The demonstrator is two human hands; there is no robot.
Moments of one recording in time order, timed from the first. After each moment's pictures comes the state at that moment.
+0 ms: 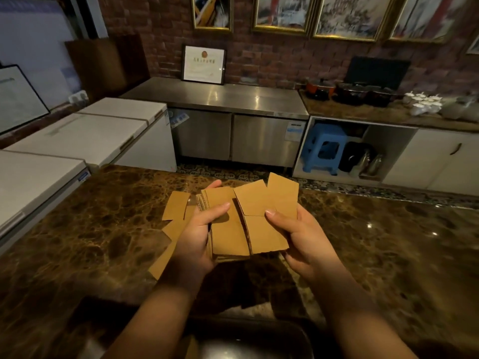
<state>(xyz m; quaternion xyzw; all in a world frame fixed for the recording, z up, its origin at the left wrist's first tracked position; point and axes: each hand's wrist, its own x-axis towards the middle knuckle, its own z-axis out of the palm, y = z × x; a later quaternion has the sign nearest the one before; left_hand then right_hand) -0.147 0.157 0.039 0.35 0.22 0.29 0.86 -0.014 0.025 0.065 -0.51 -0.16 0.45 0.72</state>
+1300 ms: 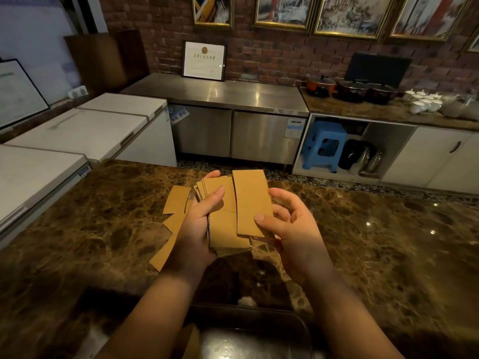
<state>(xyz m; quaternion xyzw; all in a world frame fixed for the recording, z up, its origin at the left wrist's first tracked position) -0.157 0.149 0.043 0.43 0.19 0.32 0.82 -0.043 0.014 0.070 -0.55 -0.24 0.38 0.70</state>
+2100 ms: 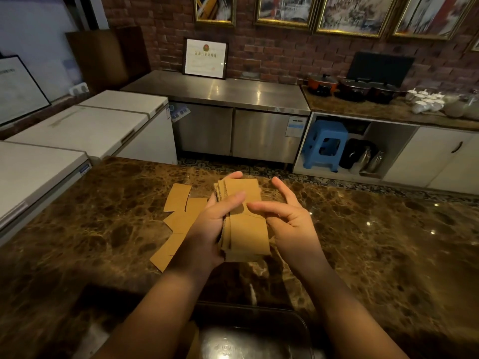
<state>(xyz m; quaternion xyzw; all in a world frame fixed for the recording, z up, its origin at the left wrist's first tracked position) -0.147 0.139 0.052 0.43 0.16 0.24 0.85 -0.041 0.021 0.065 -0.69 -0.40 0.18 0.57</state>
